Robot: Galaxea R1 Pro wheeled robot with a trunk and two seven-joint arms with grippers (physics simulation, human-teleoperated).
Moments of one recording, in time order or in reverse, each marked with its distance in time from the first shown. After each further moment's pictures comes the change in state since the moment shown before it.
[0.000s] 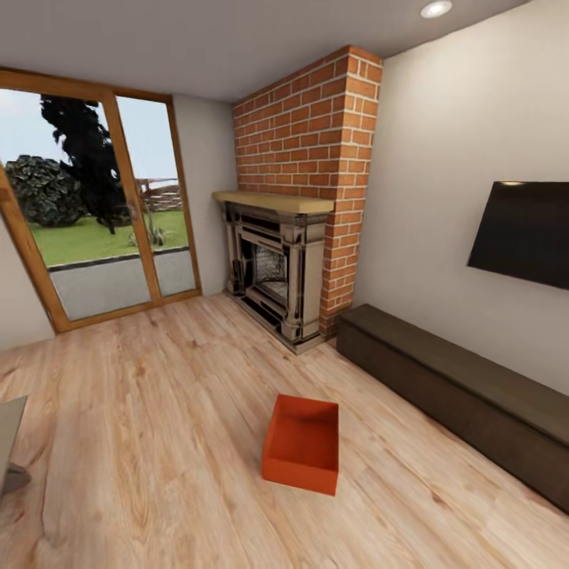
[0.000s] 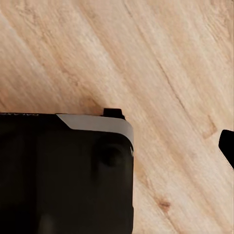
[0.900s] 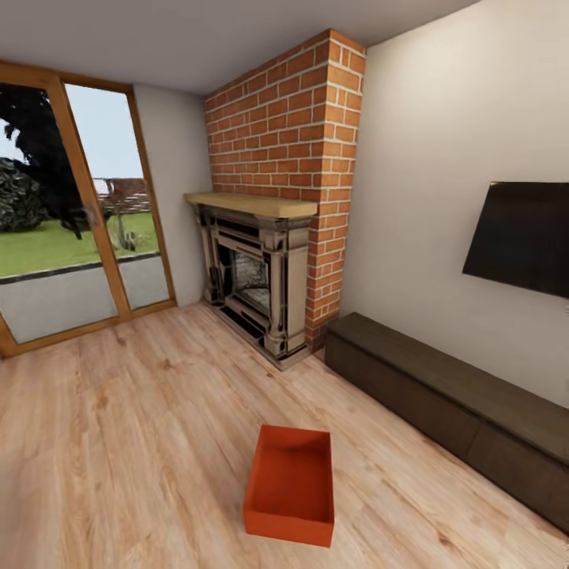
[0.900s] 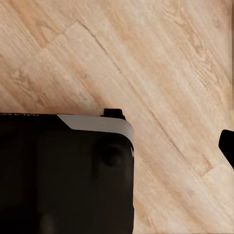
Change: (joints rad) left arm -0.001 0.001 0.000 0.000 0.001 -0.001 0.000; right arm 0.000 0.001 0.000 0.000 0.000 0.000 -0.001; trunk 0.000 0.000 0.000
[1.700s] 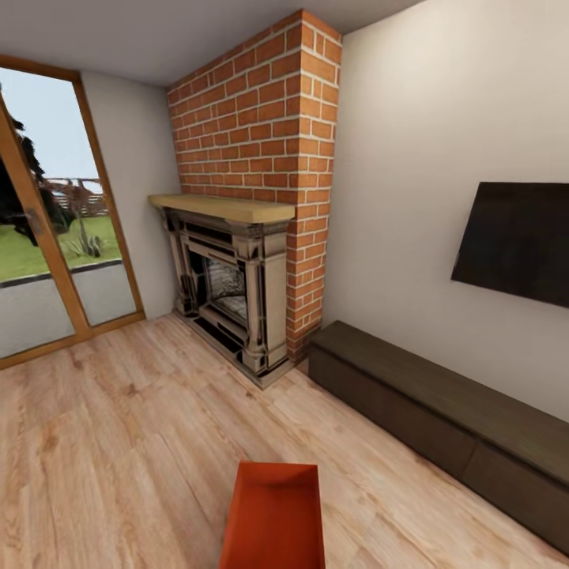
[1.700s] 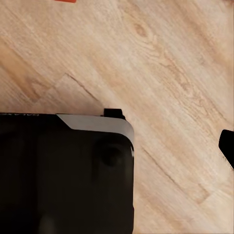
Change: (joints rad) left arm 0.000 0.001 0.001 0.000 0.001 -0.003 0.000; right arm 0.000 0.000 0.000 0.000 0.000 0.000 0.000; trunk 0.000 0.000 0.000
